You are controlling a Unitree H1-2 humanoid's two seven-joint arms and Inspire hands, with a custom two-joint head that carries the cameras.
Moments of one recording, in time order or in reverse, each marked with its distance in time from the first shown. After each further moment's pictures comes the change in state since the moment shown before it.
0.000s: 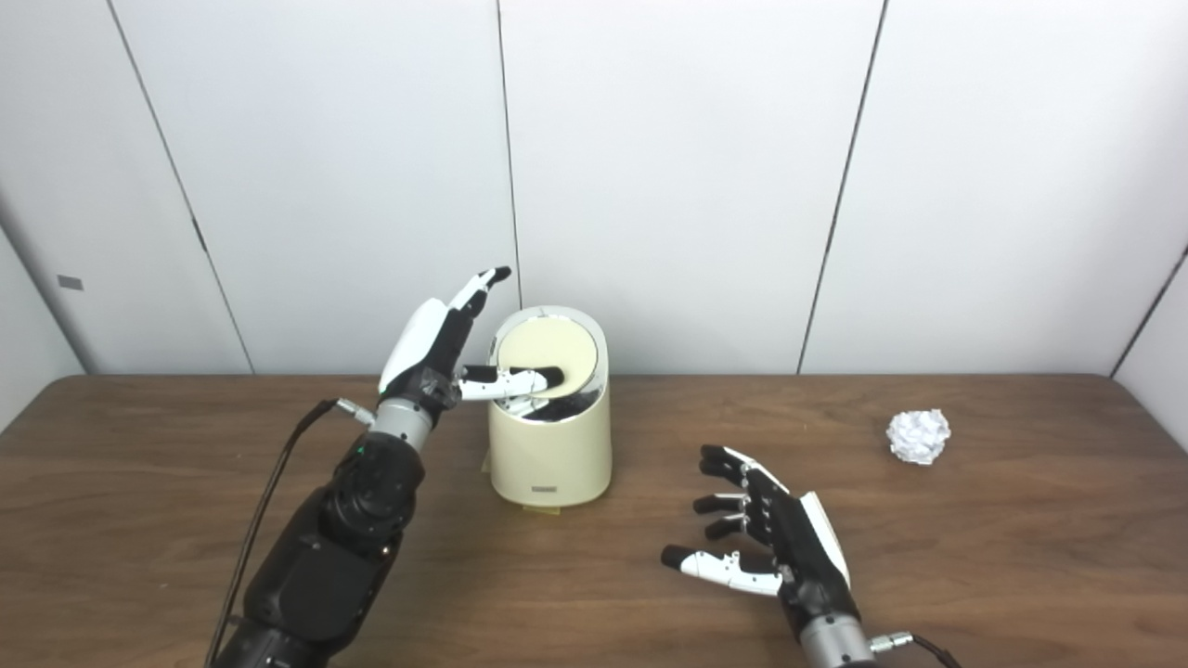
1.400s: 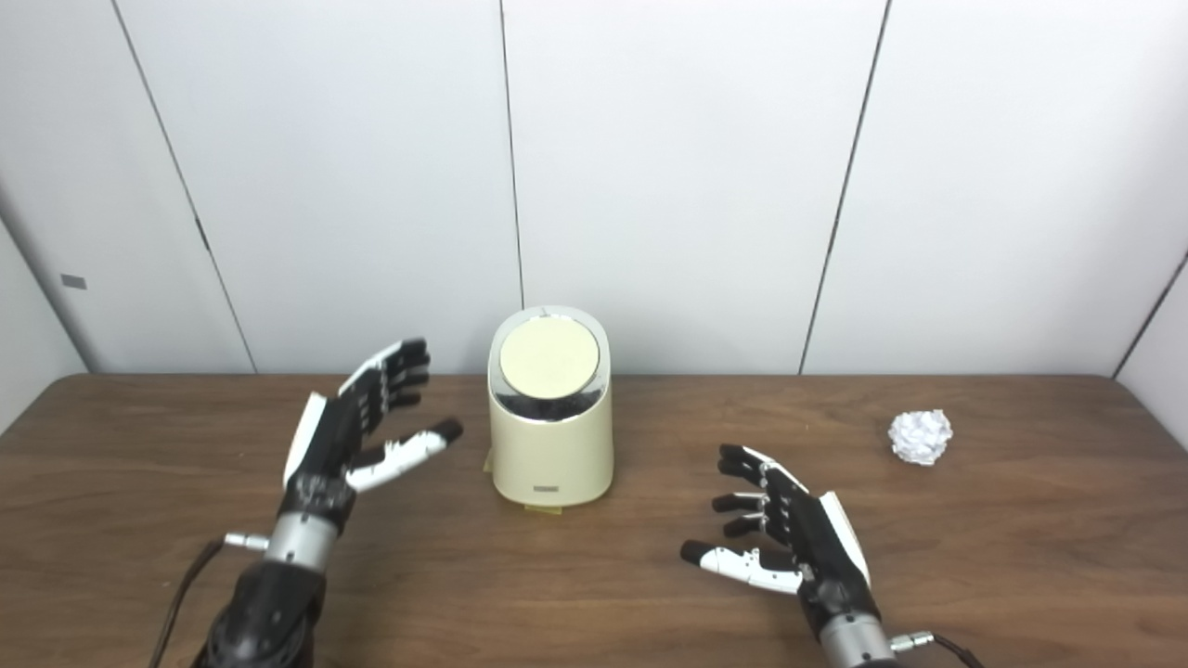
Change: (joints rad) left arm 0.297 -0.004 0.217 -0.260 -0.332 -0.192 -0.072; right arm 0.001 -0.032 -0.022 0.006 0.020 0.008 0.007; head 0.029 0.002
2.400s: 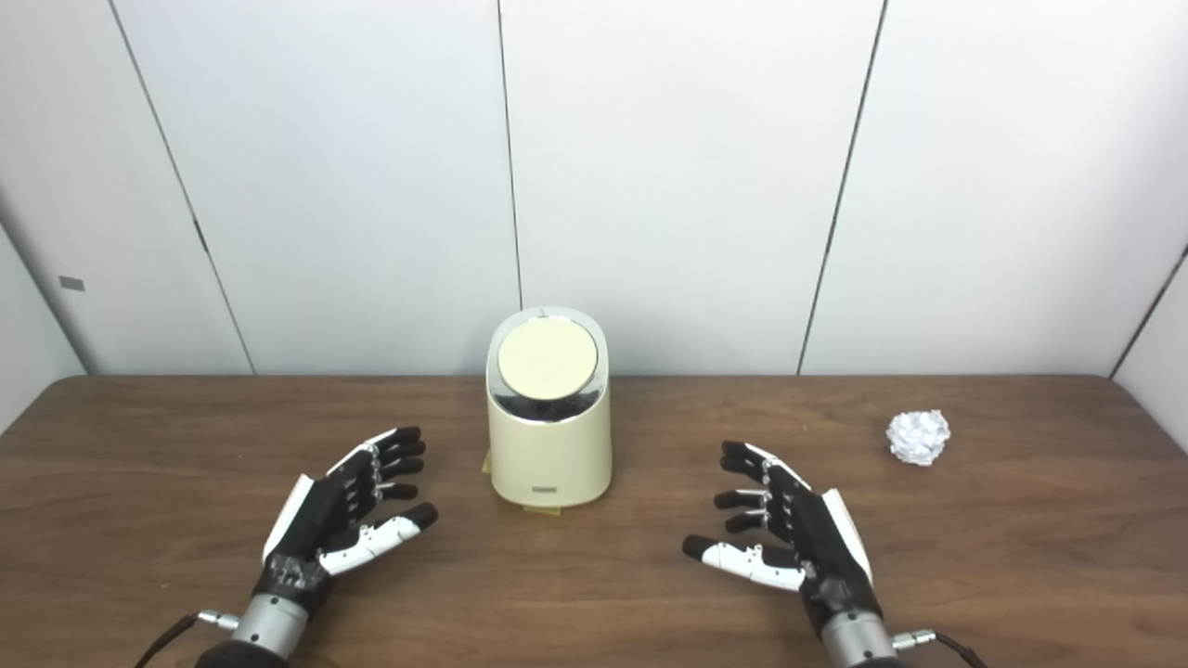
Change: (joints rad) left arm 0.175 0.061 0.005 0.037 -0.134 -0.073 -0.133; right arm -0.003 0.001 -0.004 -0.009 0.001 0.004 -0.004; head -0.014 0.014
